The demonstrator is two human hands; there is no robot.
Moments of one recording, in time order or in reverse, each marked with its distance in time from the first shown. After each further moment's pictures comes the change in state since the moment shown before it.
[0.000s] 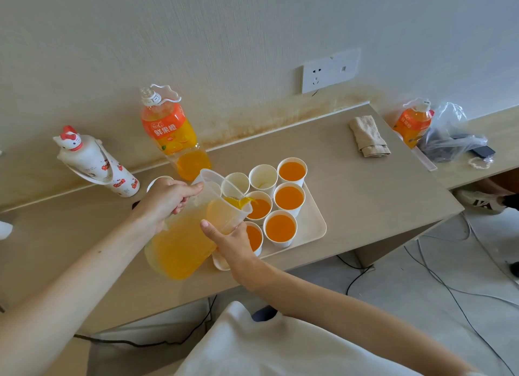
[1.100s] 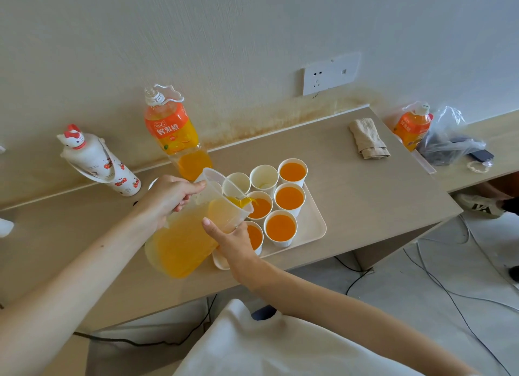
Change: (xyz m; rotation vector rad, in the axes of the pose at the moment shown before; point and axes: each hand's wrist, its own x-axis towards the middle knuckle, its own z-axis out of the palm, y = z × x) left_hand -0.007 0.007 0.001 0.022 0.010 -0.019; right_hand -0.003 0.002 0.000 0.022 -0.021 -0.026
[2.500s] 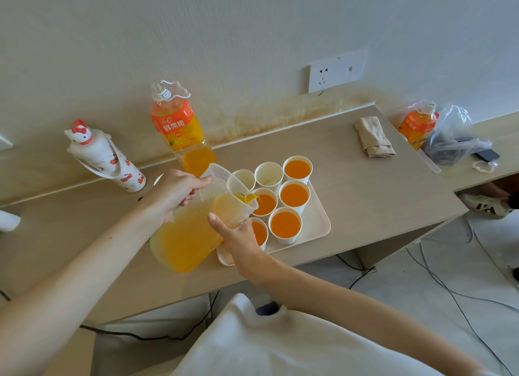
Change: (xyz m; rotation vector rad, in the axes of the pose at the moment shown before) left_hand 0.001 0.002 -0.002 0.028 0.013 0.009; right_hand 0.015 0.015 -0.001 0.015 -0.044 -0.053
